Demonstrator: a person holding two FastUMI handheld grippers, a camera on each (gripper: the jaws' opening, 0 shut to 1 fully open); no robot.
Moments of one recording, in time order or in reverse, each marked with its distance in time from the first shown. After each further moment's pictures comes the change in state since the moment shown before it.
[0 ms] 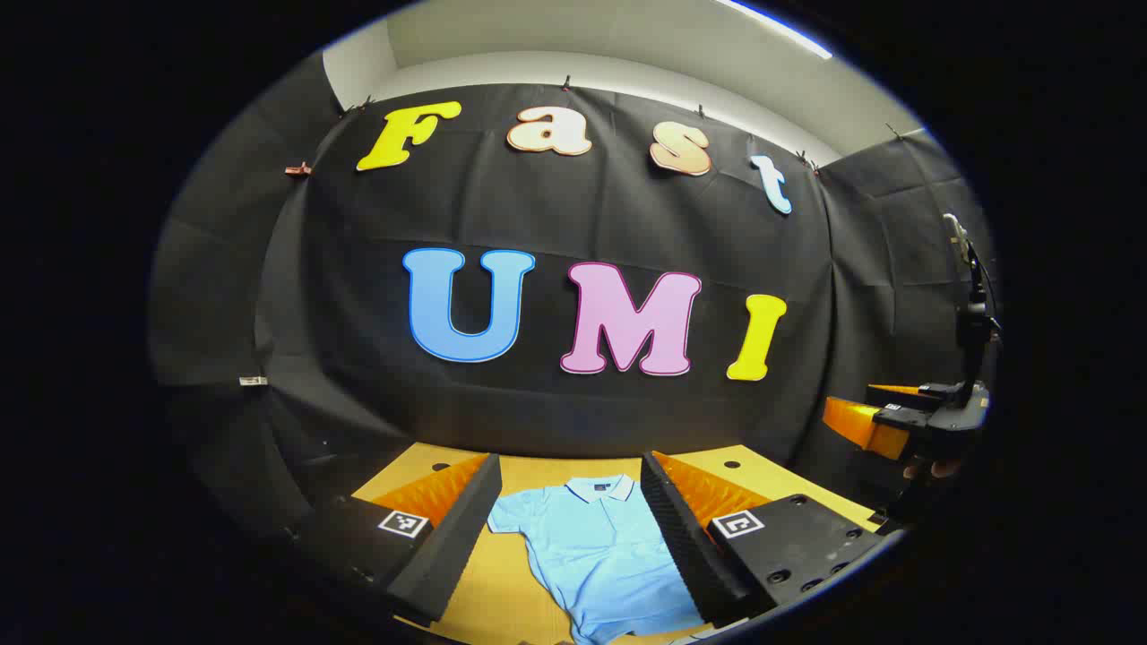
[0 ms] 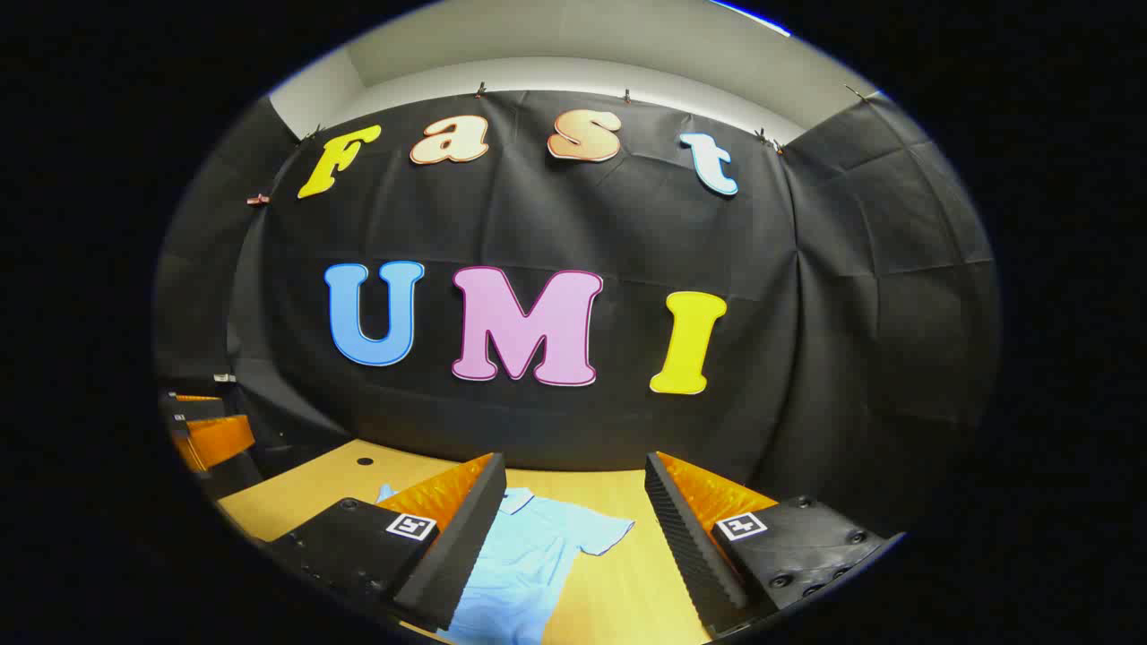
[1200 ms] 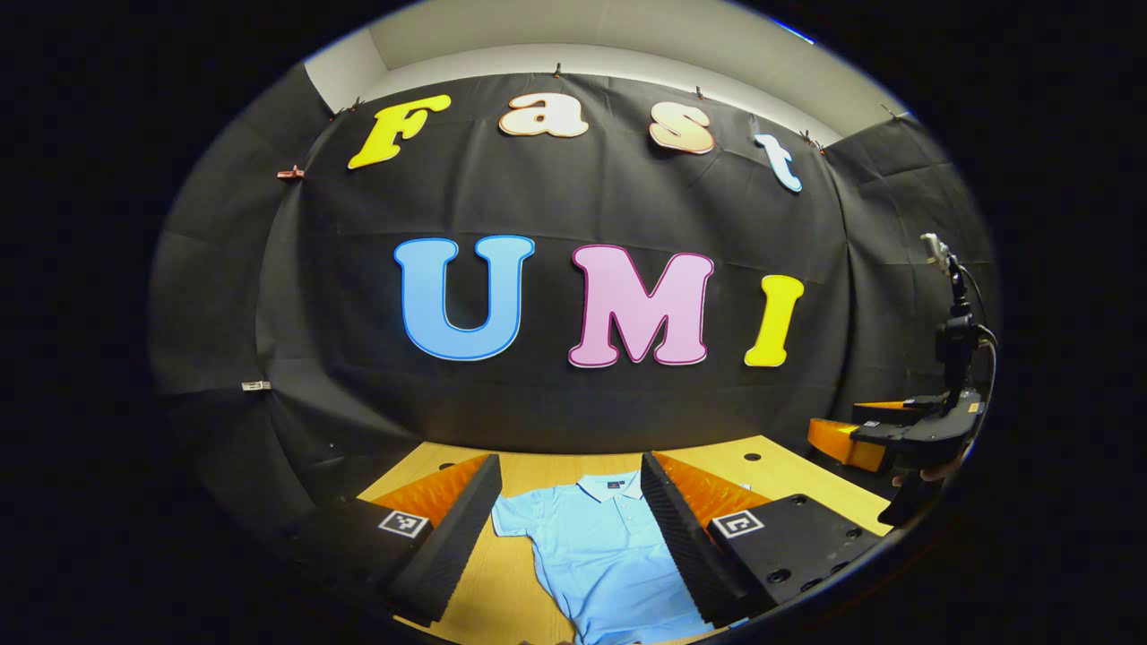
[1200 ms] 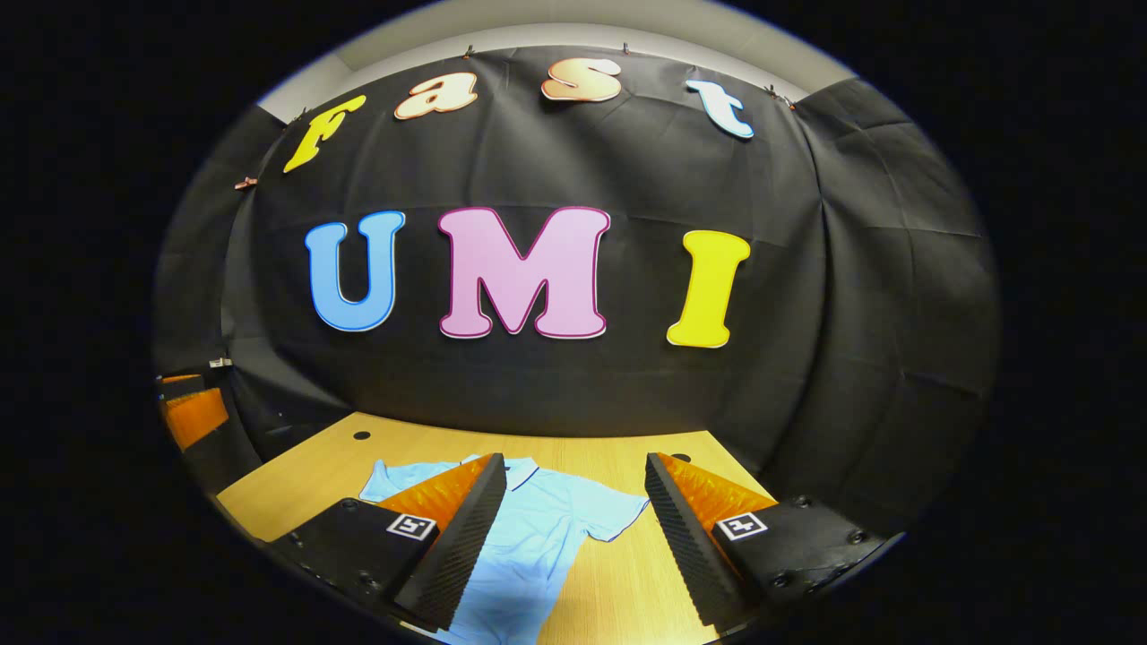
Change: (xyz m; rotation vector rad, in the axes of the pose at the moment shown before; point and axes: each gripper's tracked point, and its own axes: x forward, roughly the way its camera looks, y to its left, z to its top) left arm 0.038 -0.003 -0.016 0.024 0.033 0.059; right arm 0.078 -0.015 -0.072 0.006 0.178 0.036
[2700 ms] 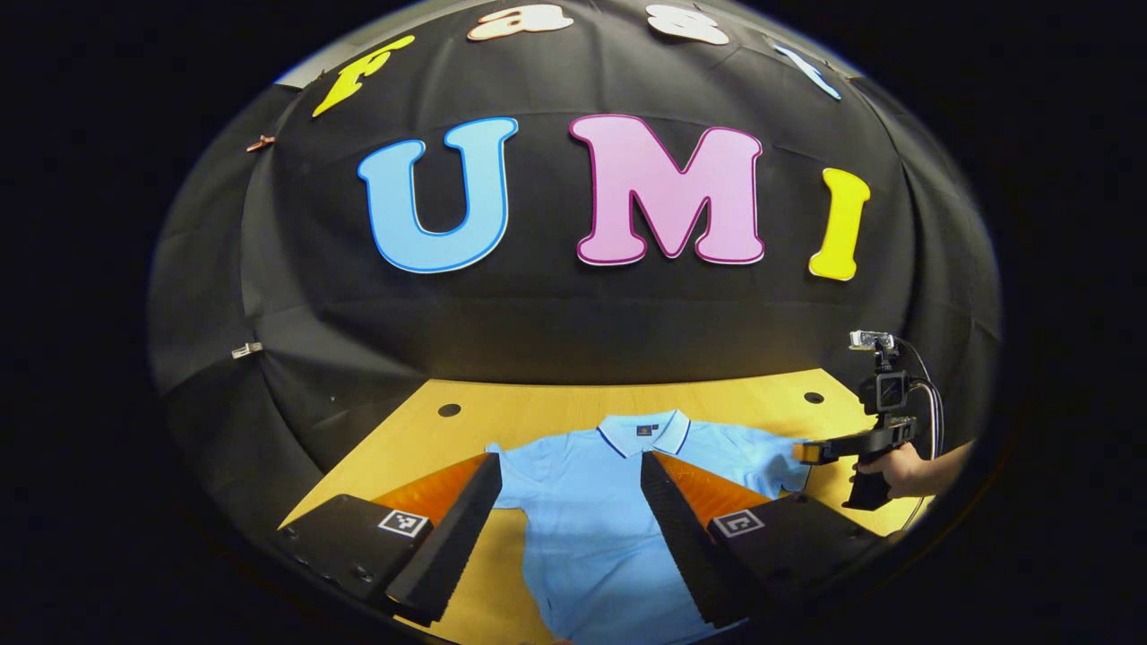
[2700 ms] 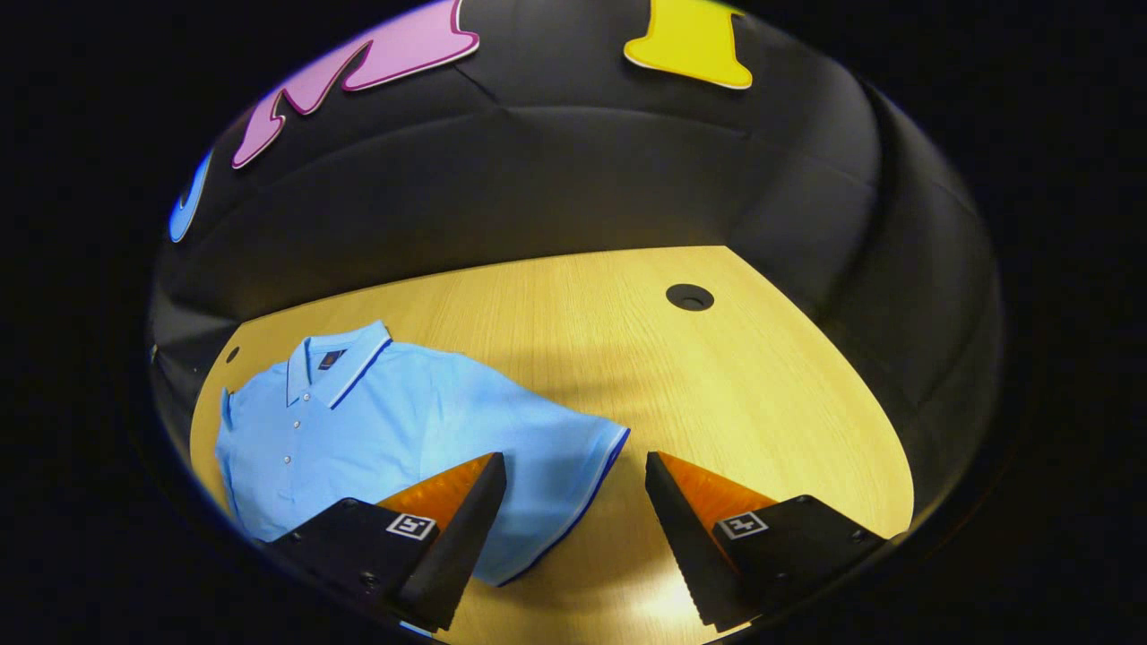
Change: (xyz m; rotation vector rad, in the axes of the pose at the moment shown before) left arm 0.148 -0.034 -0.104 0.050 0.297 0.124; right arm 0.268 -0.116 -0.282 0.118 0.590 -0.080
